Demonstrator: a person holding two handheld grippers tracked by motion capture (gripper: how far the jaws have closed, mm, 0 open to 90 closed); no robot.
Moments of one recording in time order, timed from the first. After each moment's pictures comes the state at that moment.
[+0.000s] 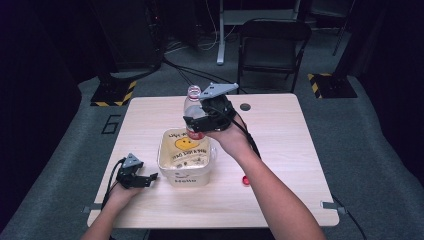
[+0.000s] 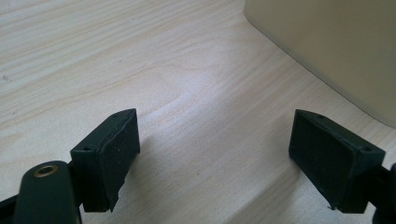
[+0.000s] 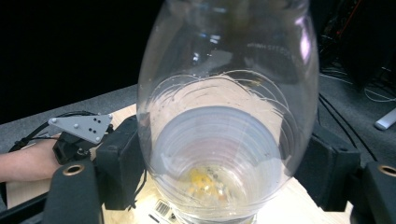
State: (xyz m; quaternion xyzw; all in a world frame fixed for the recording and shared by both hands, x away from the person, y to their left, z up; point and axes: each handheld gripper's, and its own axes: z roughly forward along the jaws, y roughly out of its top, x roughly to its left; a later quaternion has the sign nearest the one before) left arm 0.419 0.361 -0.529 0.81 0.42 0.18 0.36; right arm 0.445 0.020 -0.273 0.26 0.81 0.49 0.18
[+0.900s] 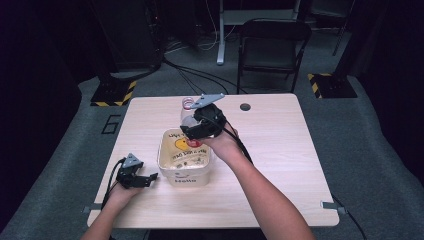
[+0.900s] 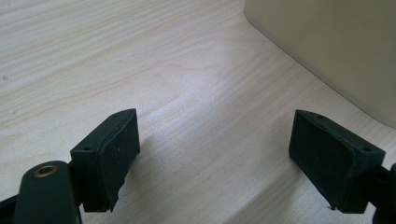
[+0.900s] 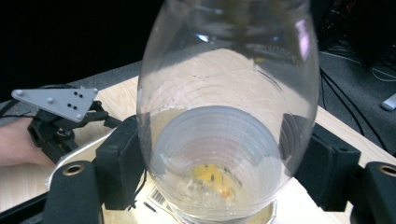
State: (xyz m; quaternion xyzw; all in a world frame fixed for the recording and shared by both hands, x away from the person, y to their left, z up) left arm 0.419 0.361 -0.529 0.81 0.41 0.18 0.36; right arm 0.460 0.041 -0.316 0.27 0.83 0.46 0.17
